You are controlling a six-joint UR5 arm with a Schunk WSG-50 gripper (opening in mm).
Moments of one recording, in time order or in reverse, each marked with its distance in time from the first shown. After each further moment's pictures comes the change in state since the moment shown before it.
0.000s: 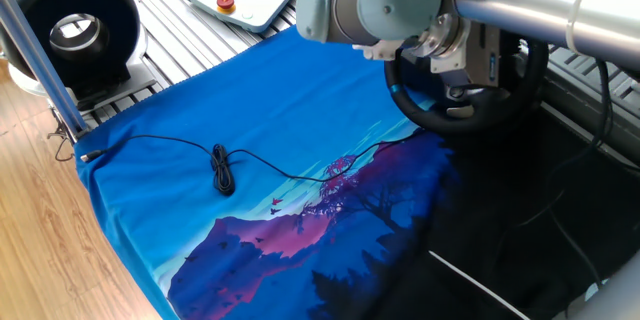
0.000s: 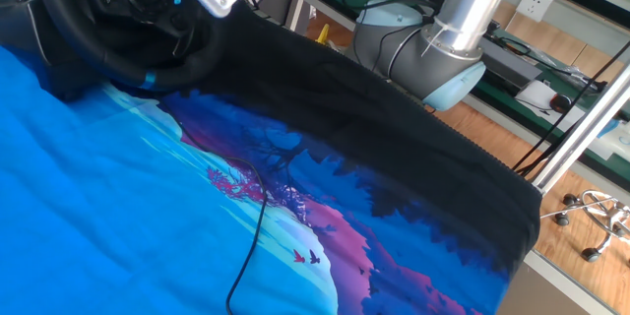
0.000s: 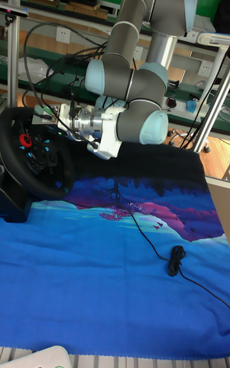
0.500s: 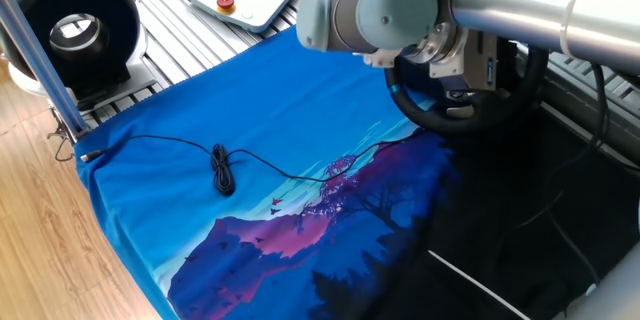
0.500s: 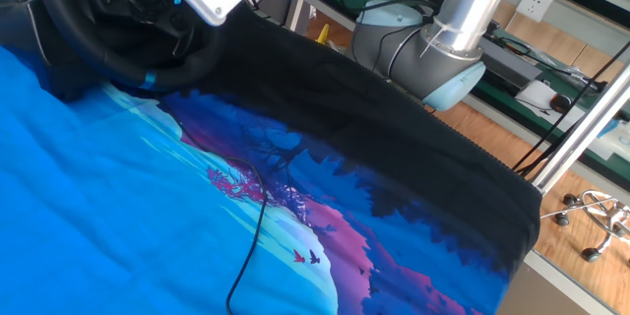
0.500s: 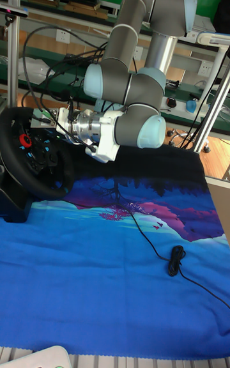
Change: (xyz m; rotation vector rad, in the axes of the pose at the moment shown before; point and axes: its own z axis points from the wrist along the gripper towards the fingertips) arm -0.003 -0.001 0.004 0.030 0.007 0.014
